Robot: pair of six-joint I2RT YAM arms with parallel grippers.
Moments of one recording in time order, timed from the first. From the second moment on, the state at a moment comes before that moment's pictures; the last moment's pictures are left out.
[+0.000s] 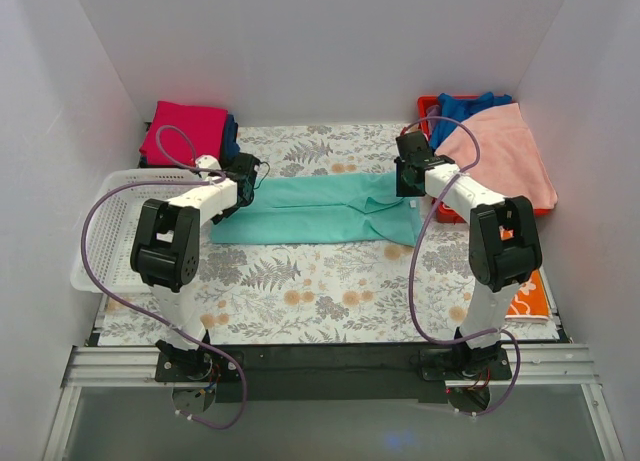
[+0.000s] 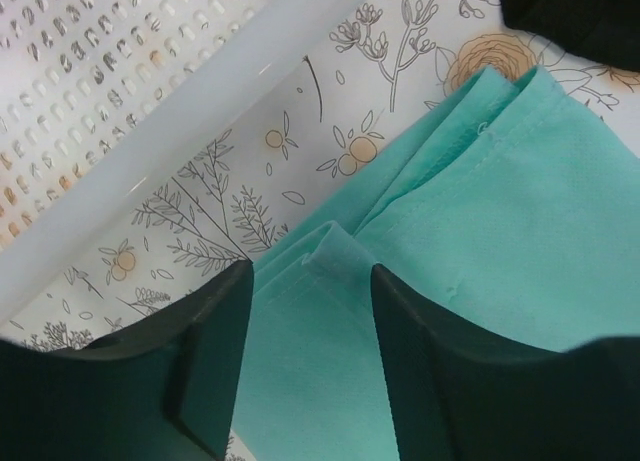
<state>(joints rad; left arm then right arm) -0.27 1.88 1.25 -0.59 -0.82 -0.96 0.33 1.85 1.36 -0.47 0.24 0.23</state>
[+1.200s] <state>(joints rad) -0.36 1.85 1.09 -0.48 -0.78 -0.97 0.38 1.67 0.96 -0.43 0.24 0.25</state>
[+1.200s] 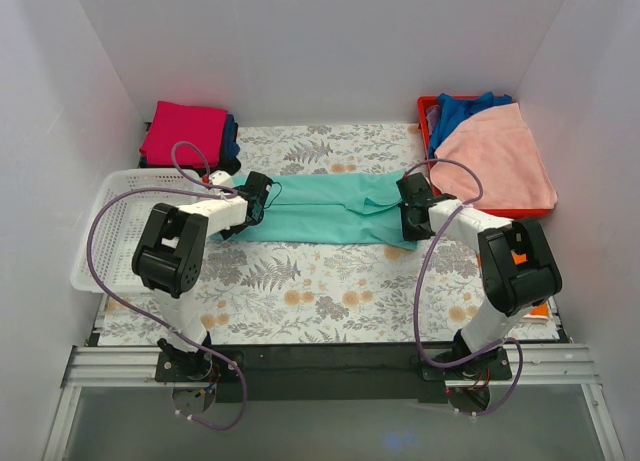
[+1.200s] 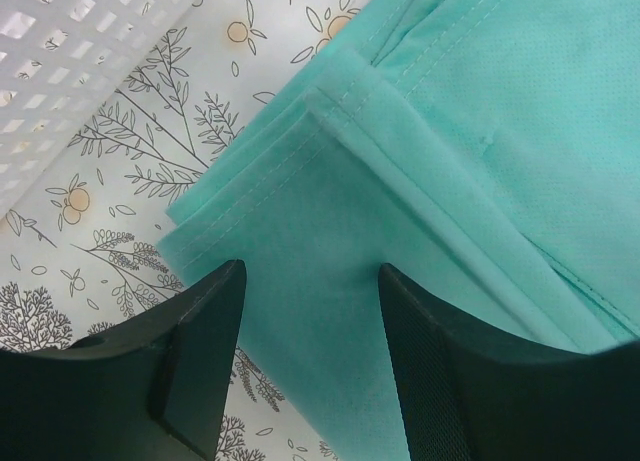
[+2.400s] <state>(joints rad) -0.32 1.60 1.01 -0.56 -0.72 -0.89 0.43 1.47 1.04 -0.50 0.25 0.26</state>
